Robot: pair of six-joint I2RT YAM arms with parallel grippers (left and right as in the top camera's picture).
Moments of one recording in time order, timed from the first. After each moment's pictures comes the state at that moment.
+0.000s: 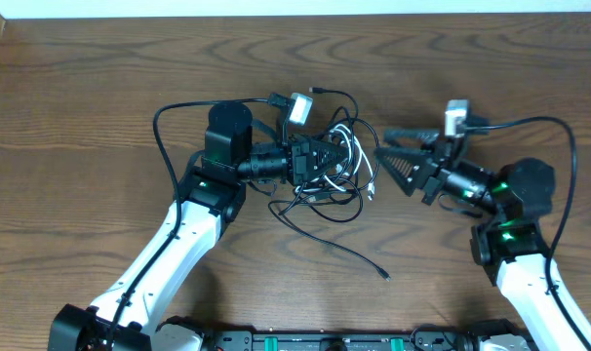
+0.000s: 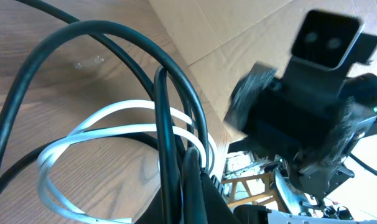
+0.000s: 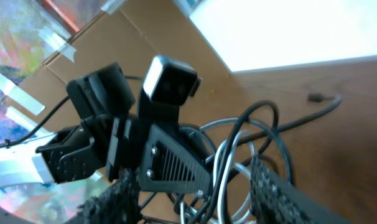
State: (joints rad) left arm -0.36 1.38 0.84 0.20 1.01 -0.66; right arm 0.15 1.10 0.54 0.65 -0.98 0.75
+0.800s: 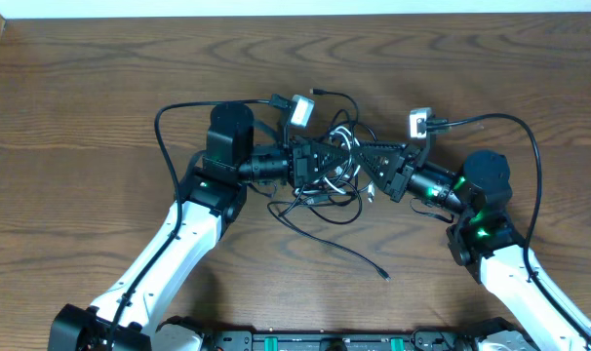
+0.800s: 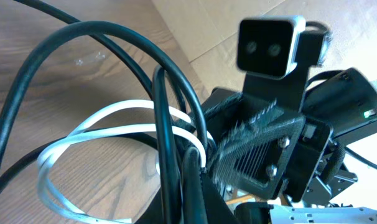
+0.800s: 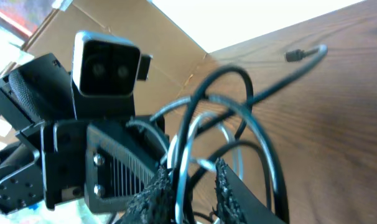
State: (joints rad) left arm -0.37 1.38 0.84 0.16 1.01 -0.62; right arm 0.29 1.18 0.54 0.57 -0.76 0.76
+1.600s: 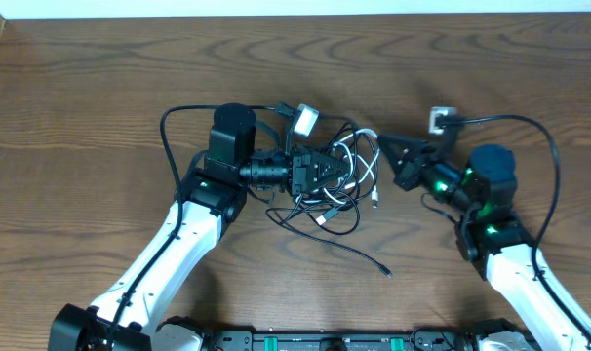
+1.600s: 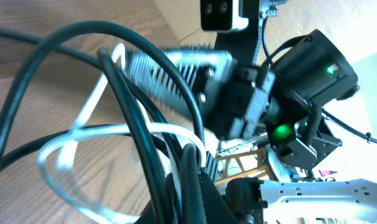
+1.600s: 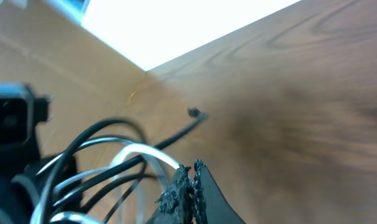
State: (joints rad) left arm -0.37 1.38 0.84 0.09 1.10 -0.56; right arm 0.21 1.18 0.54 0.40 -0.57 0.66
